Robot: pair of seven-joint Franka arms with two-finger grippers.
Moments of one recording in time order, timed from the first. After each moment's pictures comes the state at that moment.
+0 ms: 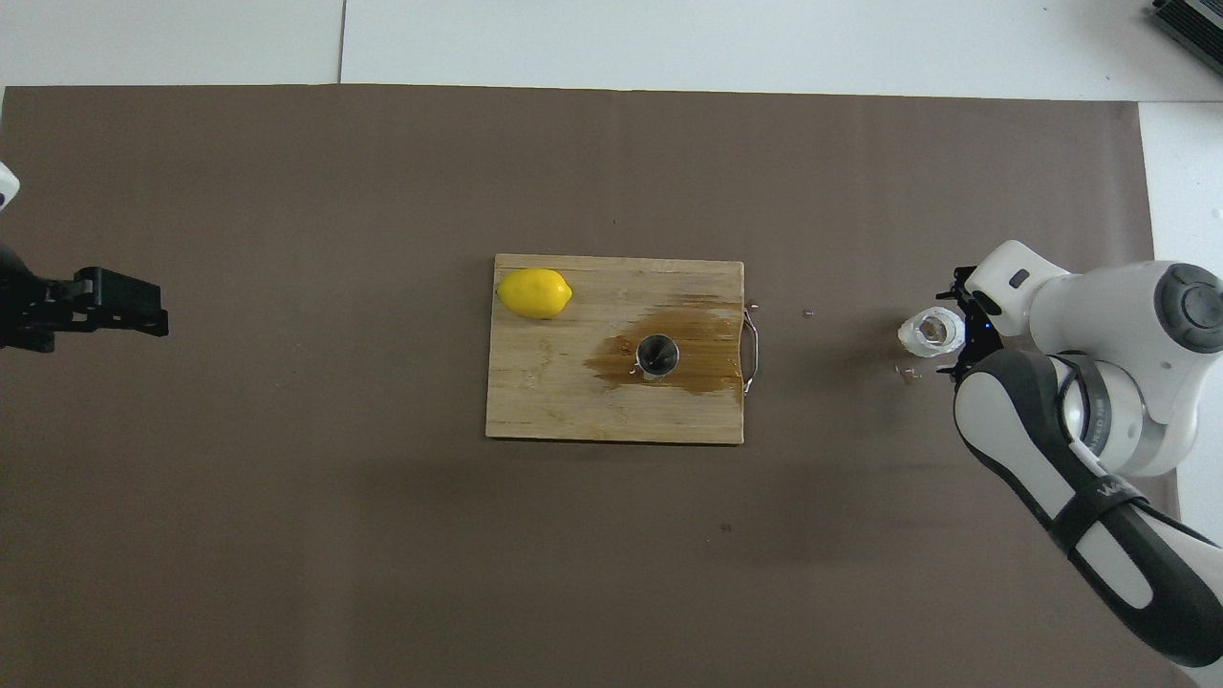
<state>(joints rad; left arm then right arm) -0.02 -0.06 -0.05 -1.64 -0.02 1.56 -0.14 -0.15 0.17 0.10 -2.17 0.06 2.45 -1.64</state>
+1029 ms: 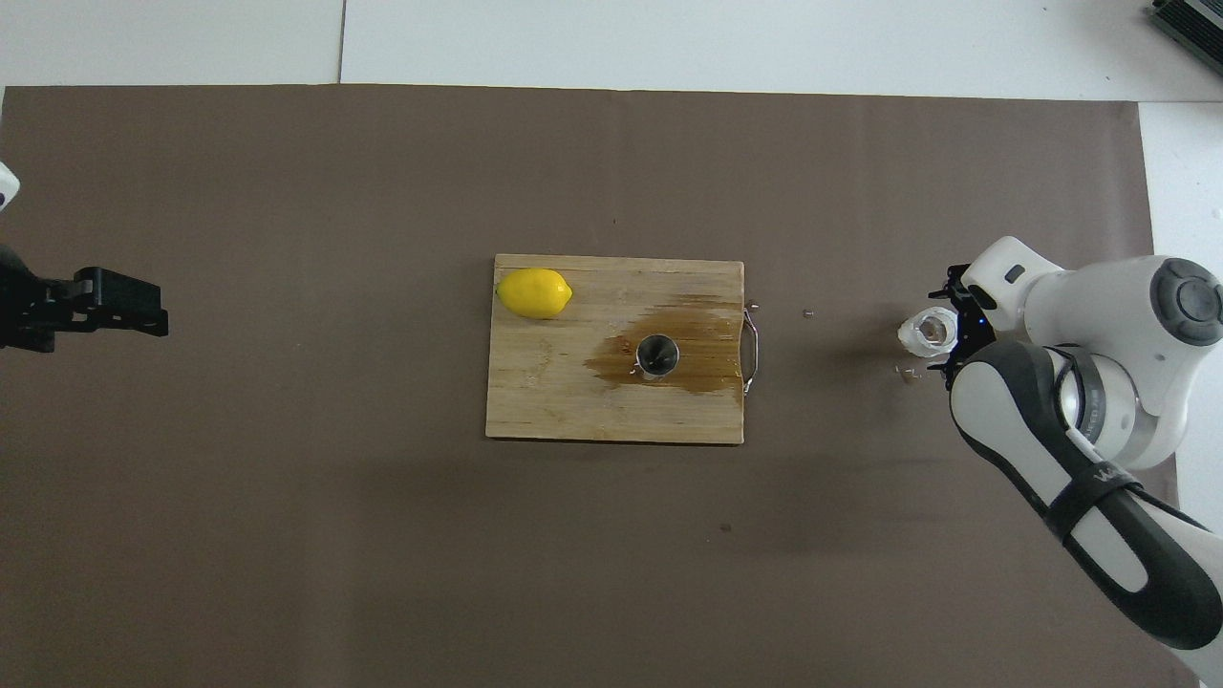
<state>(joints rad) -0.02 -0.06 -0.05 -1.64 -0.02 1.56 -0.14 -0.15 0.19 0.10 -2.15 0.10 2.45 -1.64</state>
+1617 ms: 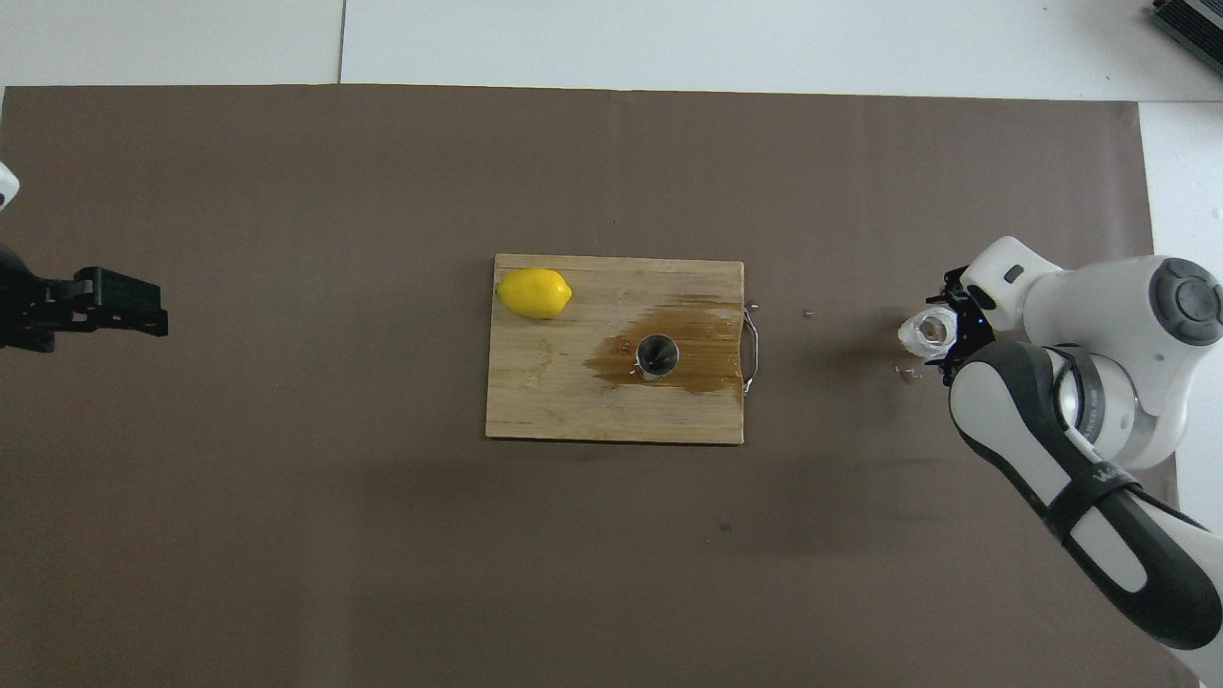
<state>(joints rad) -0.02 -0.06 -0.05 -1.64 -0.02 1.56 -0.14 -0.15 0.19 0.10 -2.15 0.10 2.45 -1.64</state>
